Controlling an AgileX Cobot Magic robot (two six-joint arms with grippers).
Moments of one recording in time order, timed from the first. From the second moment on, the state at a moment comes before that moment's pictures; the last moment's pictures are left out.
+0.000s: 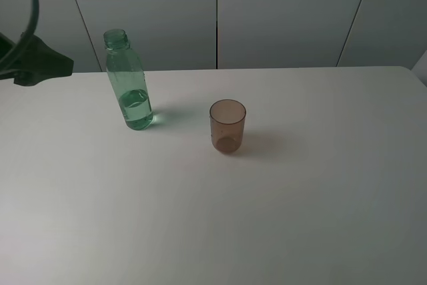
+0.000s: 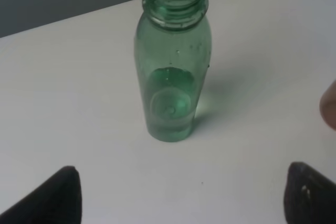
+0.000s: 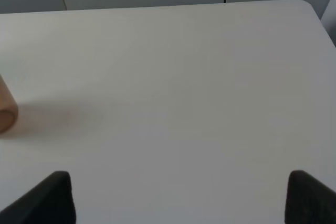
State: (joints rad) left arm -0.24 1.13 -0.71 -0.38 0.35 0.42; right arm -0.03 0.00 -0.50 0.02 1.10 0.01
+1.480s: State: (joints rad) left arm -0.33 1.65 -0.47 -0.09 -0.69 0.39; right arm -0.03 0.00 -0.50 0.02 1.10 0.01
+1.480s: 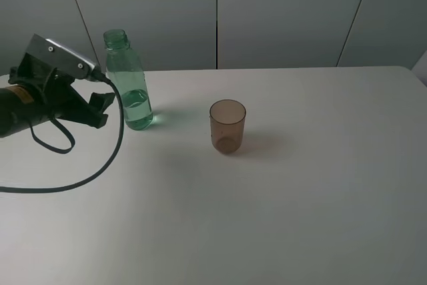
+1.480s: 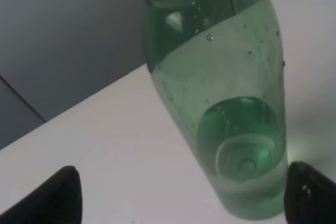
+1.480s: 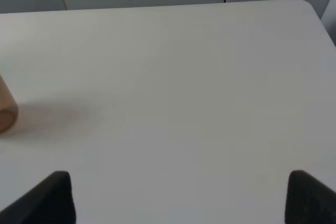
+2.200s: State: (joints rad) left arm -0.33 1.92 -0.51 -0.04 -0.97 0.33; right arm -0.03 0.00 -0.50 0.02 1.10 0.01
